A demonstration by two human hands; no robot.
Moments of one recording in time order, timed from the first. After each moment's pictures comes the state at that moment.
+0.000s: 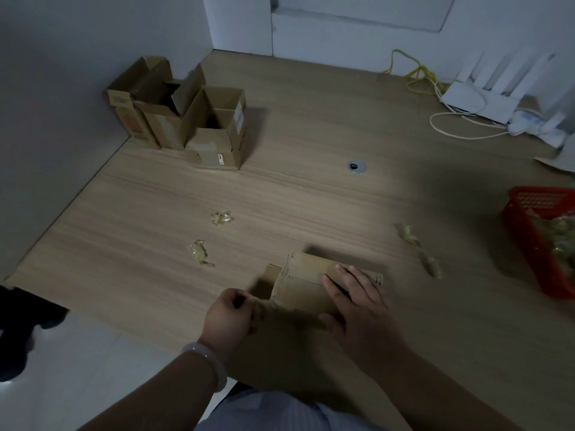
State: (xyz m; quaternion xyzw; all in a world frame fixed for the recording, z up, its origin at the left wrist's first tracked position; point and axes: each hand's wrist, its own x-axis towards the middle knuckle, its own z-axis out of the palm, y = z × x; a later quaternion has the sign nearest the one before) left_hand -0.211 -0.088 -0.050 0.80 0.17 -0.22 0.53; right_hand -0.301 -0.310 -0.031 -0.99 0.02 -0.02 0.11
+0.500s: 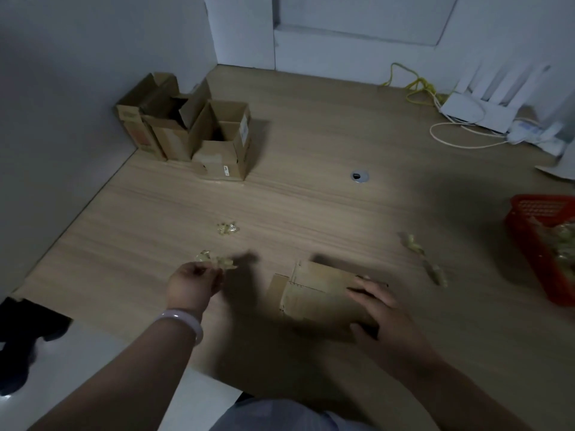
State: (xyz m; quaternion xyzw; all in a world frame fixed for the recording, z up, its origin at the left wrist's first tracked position) left_hand -0.127 -0.044 -0.040 0.75 0.22 -0.11 0.61; right_hand -0.307 -0.334 -0.022 -0.95 0.04 -0.01 0.31
